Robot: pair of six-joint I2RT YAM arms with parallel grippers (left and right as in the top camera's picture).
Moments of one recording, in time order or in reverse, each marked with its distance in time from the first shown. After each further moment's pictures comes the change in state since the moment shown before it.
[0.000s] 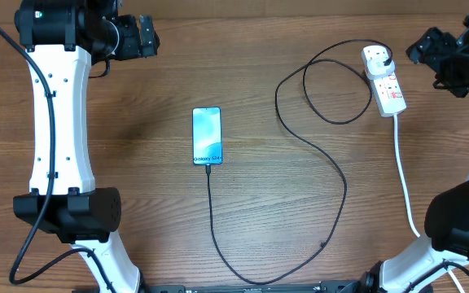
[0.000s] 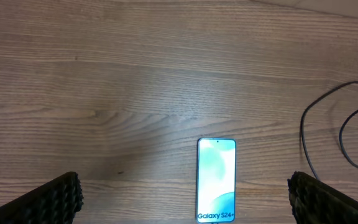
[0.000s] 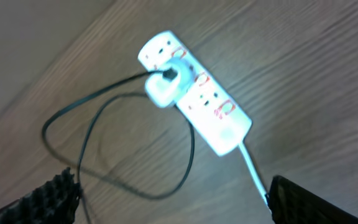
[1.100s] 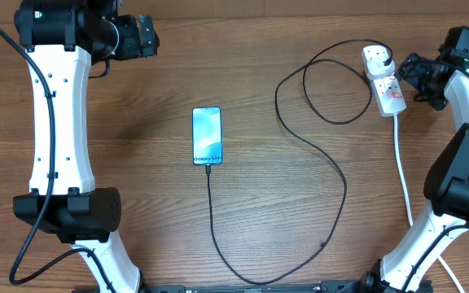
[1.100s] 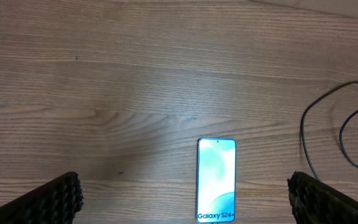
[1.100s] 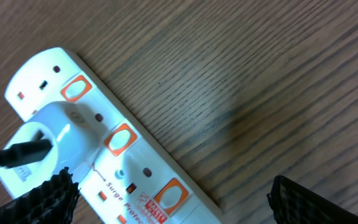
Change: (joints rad) left arm 0.000 0.000 0.000 0.000 -0.001 0.000; right arm -0.021 0.273 -0.182 0.415 0.132 0.000
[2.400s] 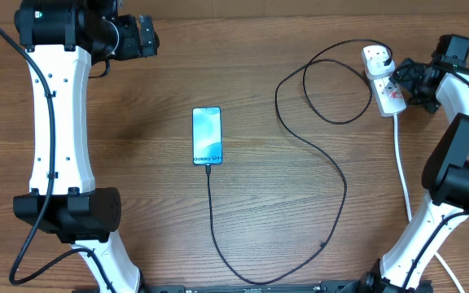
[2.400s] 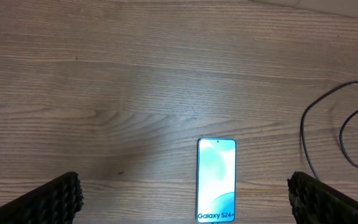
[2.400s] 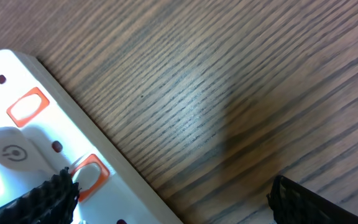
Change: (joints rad) left arm 0.000 0.000 0.000 0.000 0.000 0.000; right arm -0.002 0.103 0.000 0.100 -0.001 0.008
